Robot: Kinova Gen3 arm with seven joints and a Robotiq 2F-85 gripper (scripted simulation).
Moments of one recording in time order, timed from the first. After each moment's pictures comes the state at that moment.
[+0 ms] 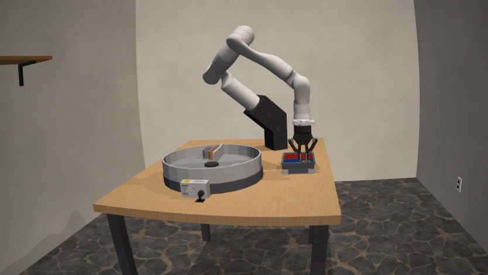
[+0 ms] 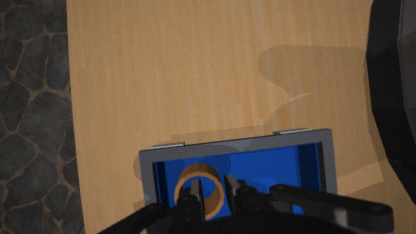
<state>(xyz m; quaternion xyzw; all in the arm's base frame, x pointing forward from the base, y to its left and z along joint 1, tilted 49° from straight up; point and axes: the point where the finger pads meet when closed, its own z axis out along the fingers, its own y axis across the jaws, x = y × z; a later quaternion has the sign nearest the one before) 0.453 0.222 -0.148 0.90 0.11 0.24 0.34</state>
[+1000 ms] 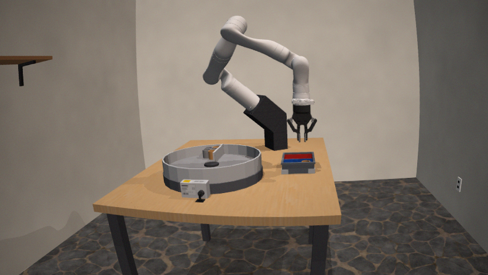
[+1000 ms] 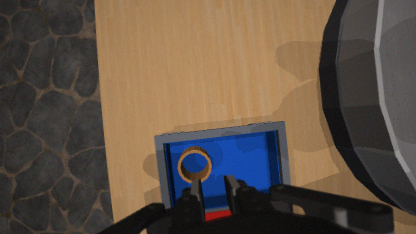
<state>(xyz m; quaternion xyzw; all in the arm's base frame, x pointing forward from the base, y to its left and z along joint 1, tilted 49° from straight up) 0.407 0.266 -0.092 0.90 0.10 0.23 0.35</state>
